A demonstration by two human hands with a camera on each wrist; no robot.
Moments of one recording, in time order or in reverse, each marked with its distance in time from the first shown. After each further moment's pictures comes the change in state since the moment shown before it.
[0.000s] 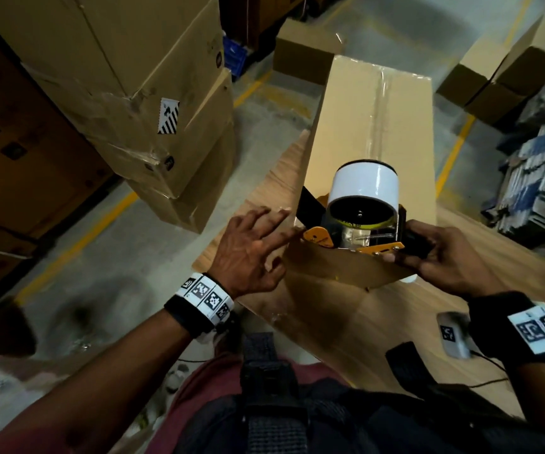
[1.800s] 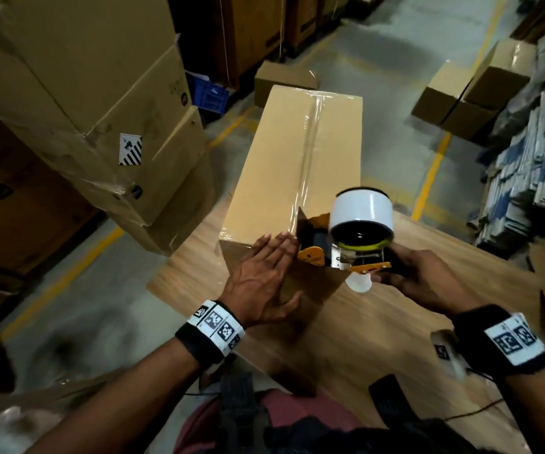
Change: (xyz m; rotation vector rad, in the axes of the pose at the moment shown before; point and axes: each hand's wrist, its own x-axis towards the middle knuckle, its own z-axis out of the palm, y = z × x) left_hand 0.058 0.135 0.055 0.157 -0.050 0.087; right_hand -0.048 0.101 -0.073 -0.229 -0.027 0.041
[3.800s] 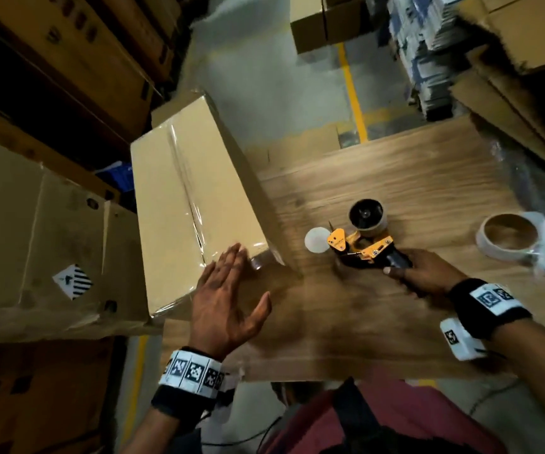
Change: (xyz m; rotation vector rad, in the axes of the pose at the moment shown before) left_hand 0.039 0.040 -0.007 -0.065 -0.087 0.108; right_hand -0.112 0.165 0.129 0.655 0.151 0.636
